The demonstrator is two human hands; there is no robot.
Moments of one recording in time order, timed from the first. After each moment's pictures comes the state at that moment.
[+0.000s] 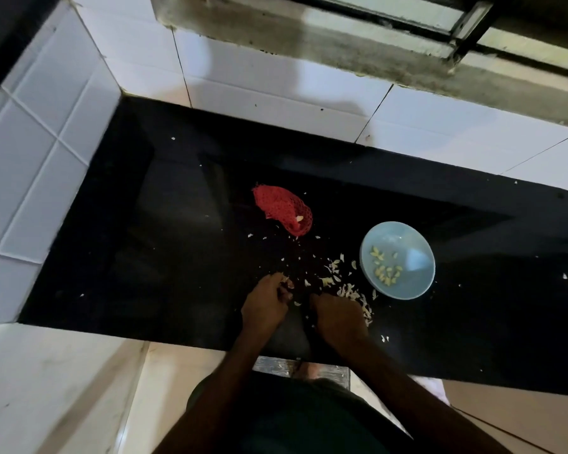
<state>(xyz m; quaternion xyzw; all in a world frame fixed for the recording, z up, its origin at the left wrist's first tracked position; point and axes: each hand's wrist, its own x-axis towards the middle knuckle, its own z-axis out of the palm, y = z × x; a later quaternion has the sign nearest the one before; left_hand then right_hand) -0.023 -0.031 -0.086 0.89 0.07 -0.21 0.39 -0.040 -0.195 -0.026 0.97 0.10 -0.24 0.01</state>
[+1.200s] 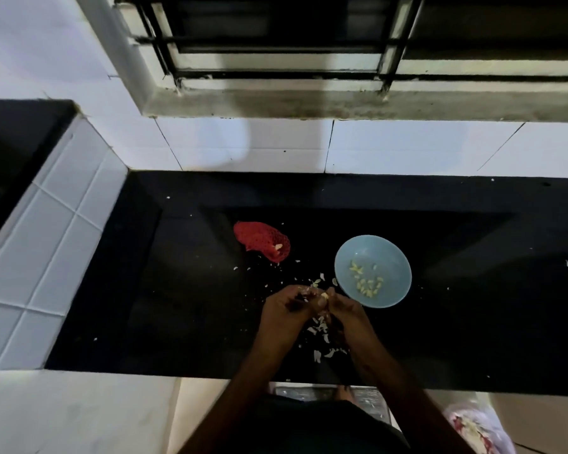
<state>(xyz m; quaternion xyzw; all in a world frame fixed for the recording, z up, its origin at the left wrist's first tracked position) -0.037 -0.104 0.028 0.64 0.06 -0.15 0.75 -0.051 -0.242 0.031 0.58 -0.18 -0.11 -0.79</state>
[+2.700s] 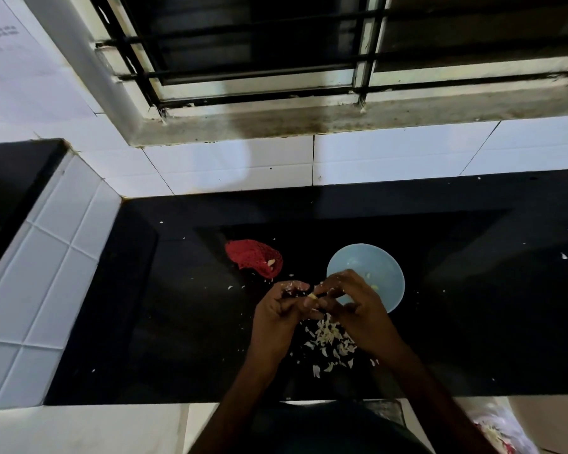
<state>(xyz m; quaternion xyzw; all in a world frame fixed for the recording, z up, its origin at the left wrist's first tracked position) -0.026 -0.112 0.058 0.62 0.03 -0.11 0.77 -0.034 -0.284 0.059 0.80 0.07 0.06 -0.59</state>
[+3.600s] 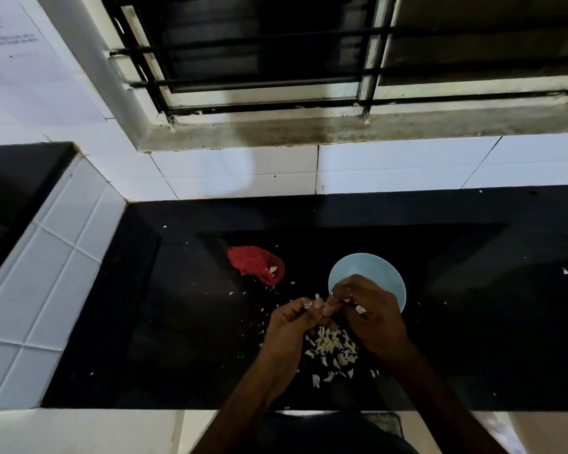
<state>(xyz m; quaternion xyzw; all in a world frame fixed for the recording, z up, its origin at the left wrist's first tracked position) -0.035 -0.124 0.077 0.60 0.04 -0.20 0.77 -0.029 -0.292 0.086 0.83 0.15 0.18 -0.51</state>
